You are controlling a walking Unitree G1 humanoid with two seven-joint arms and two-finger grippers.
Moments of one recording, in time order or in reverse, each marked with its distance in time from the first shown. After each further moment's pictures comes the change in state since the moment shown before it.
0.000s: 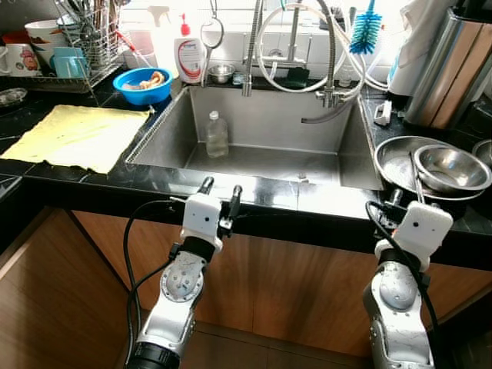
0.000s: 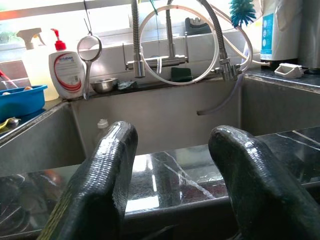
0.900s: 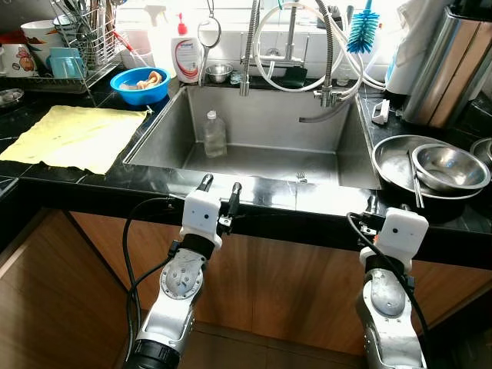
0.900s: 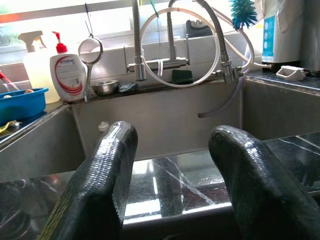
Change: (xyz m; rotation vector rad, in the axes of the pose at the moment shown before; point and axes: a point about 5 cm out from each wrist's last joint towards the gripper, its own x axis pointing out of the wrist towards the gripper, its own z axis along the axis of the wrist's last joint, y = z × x) left arm 0.002 0.003 0.002 0.006 -0.007 0.006; right arm -0.008 0.006 -0.017 -0.012 0.040 0.102
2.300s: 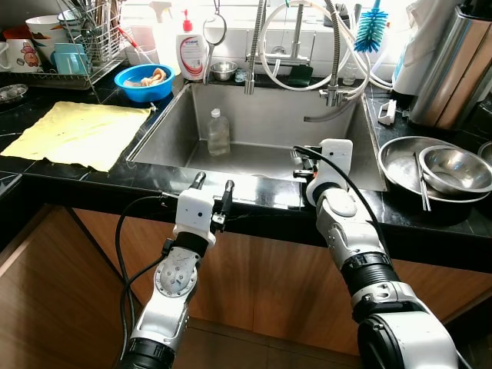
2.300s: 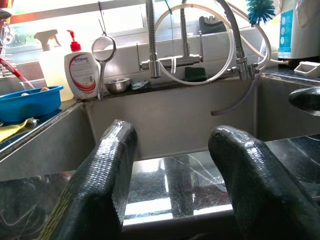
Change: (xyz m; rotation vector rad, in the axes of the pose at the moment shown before) left arm 0.000 0.010 0.000 0.028 -0.001 0.028; right arm 0.080 0.102 0.039 0.083 0.218 0.440
